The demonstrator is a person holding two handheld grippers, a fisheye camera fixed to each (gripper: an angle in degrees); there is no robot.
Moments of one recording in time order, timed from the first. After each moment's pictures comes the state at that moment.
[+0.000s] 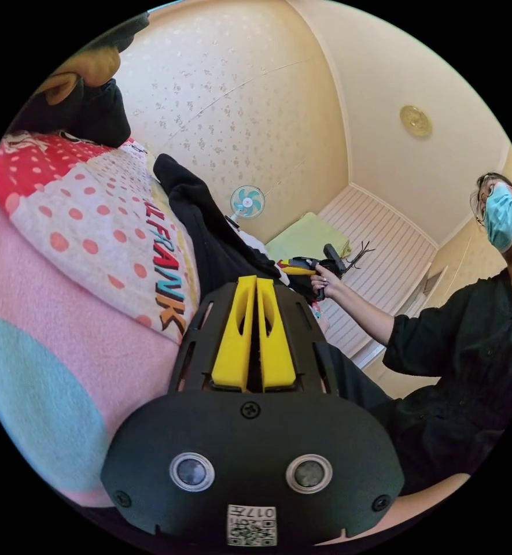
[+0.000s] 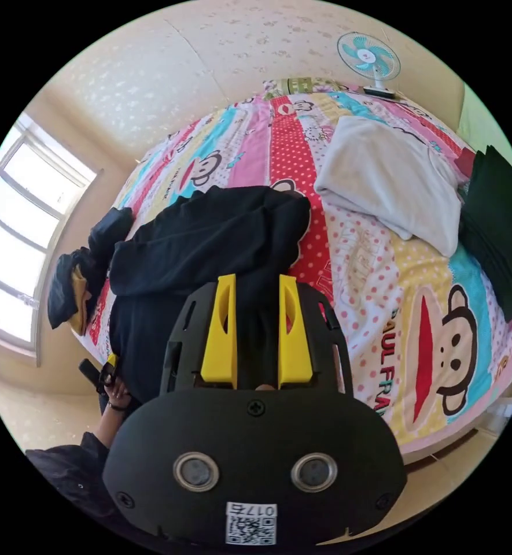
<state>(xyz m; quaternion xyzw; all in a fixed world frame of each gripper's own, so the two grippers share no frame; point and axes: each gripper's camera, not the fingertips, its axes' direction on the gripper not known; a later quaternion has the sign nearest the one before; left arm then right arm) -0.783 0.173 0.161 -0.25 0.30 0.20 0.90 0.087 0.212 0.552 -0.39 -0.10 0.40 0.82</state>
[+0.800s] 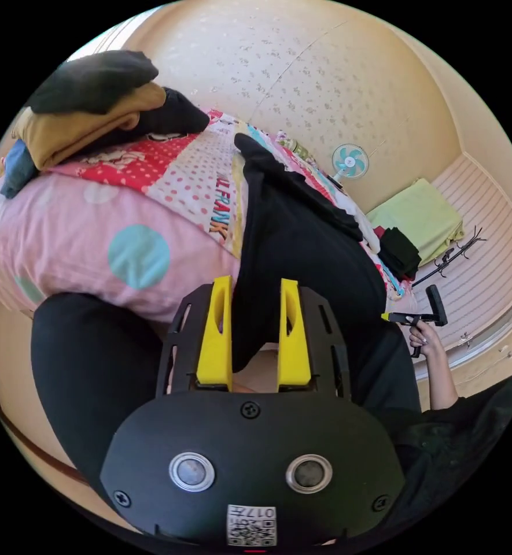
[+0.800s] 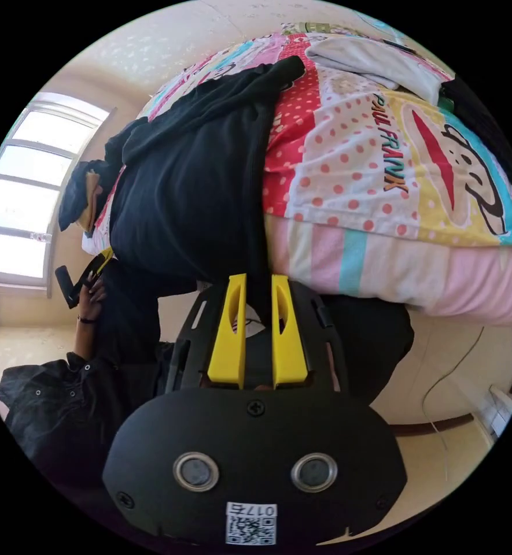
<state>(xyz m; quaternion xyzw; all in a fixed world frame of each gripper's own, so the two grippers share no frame) -0.719 0.191 0.128 -0.33 -0.02 0.21 0.92 0.041 0.276 0.408 -0.51 -0.20 0.39 0.74</state>
